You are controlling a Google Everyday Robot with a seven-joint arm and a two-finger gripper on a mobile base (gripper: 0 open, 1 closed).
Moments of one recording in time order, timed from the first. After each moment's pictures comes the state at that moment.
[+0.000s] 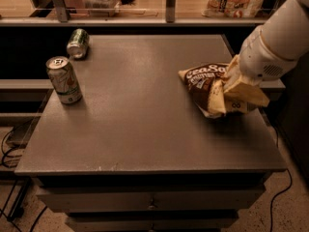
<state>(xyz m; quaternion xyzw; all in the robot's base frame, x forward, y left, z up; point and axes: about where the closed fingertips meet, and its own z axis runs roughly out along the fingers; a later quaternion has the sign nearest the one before) 0.510 -0.168 0.921 -0.66 0.72 0.00 0.21</state>
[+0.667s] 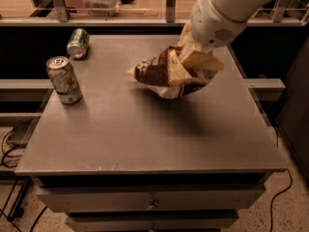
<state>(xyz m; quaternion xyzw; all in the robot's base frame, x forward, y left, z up) 0.539 -0.064 0.978 -0.73 0.63 -0.01 0.26</state>
